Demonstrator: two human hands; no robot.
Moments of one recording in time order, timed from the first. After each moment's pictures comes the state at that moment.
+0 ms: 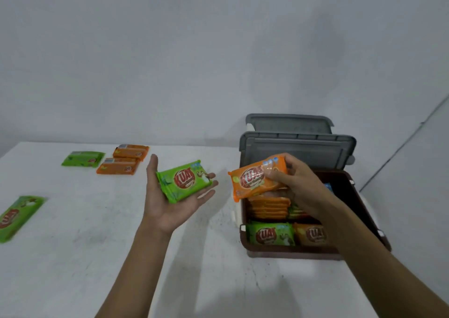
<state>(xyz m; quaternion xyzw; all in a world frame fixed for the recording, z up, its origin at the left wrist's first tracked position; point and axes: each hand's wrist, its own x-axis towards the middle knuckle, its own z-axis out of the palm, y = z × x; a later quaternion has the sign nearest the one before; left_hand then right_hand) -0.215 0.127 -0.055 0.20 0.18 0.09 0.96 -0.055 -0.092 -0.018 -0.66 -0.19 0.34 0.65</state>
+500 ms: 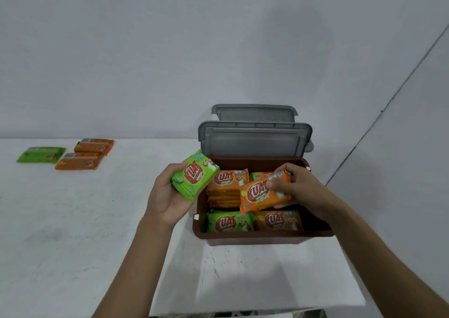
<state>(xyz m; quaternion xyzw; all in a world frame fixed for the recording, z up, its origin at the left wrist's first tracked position) -0.169 0.042 -0.049 0.25 0.16 0.11 0.95 -0.018 -0.195 -0.037 -0.77 -0.16 0.32 0.53</state>
